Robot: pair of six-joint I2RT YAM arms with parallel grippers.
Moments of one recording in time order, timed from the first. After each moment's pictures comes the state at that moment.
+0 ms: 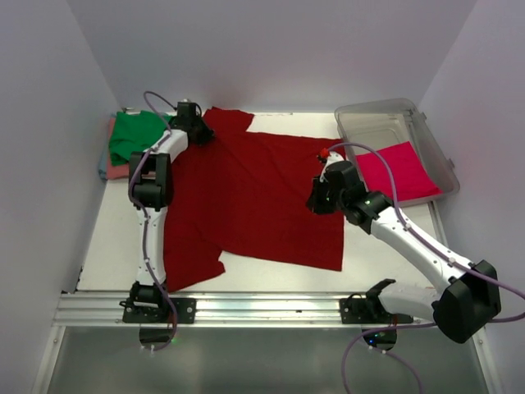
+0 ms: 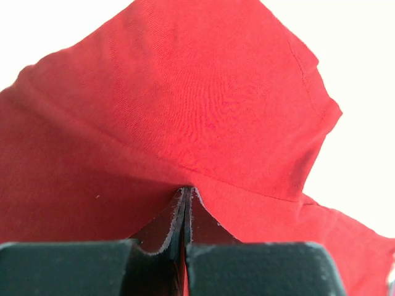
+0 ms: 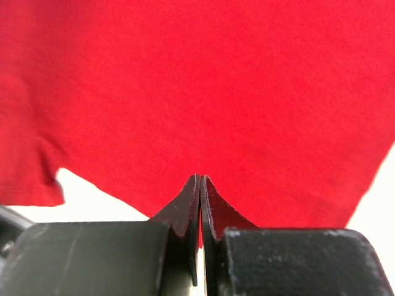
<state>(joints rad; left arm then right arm) -0.08 2.47 1.95 -0.21 0.10 -0.73 0.55 1.17 0.91 -0.46 -0.01 0.44</state>
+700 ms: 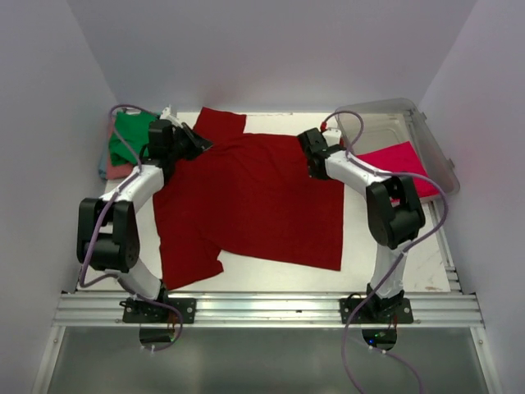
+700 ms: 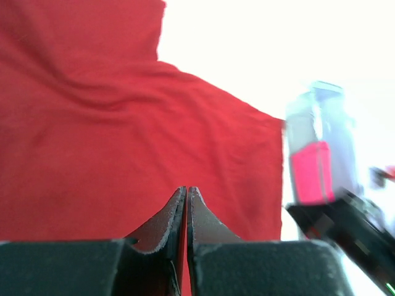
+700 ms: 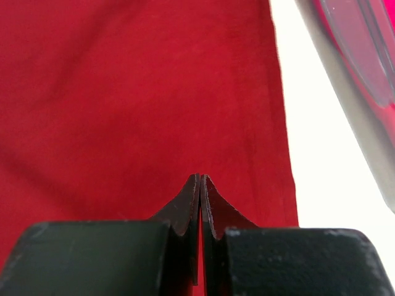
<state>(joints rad) -0.07 1.68 1.09 0.13 0.34 -0.74 0.44 1.91 1.40 -0.53 0.57 0.60</state>
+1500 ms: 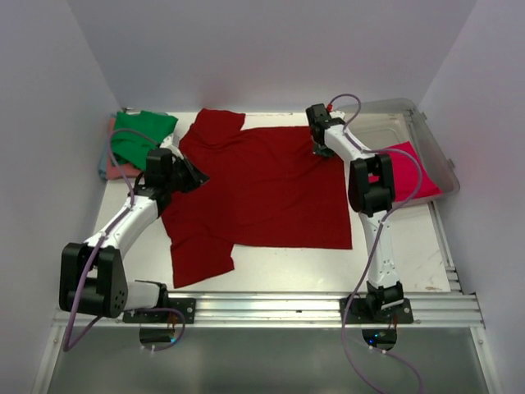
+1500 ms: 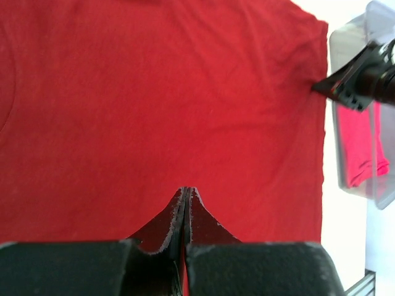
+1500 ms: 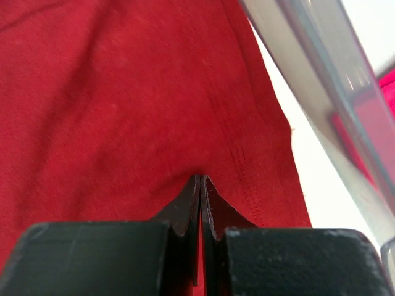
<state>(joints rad) -0.13 1.33 0.81 -0.07 0.27 -0.63 0.28 2.43 2.07 -0.76 0.51 0.56</state>
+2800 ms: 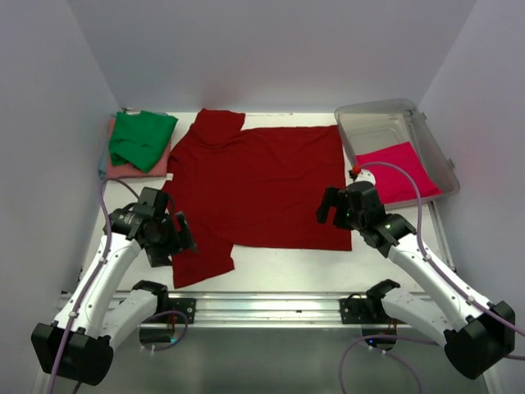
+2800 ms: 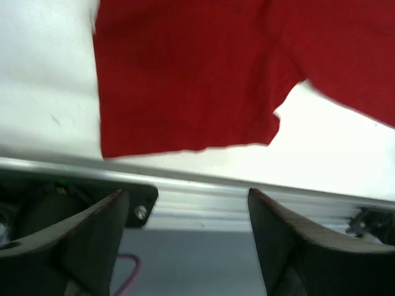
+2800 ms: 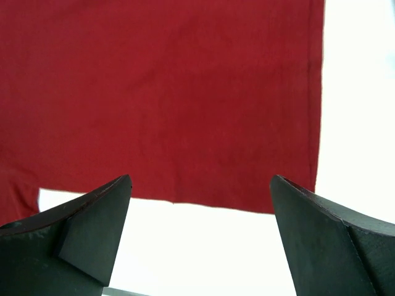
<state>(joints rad) -0.21 0.89 0.84 -1.19 0.08 -0.68 0.48 0.90 0.73 -0.54 0.19 0.58</state>
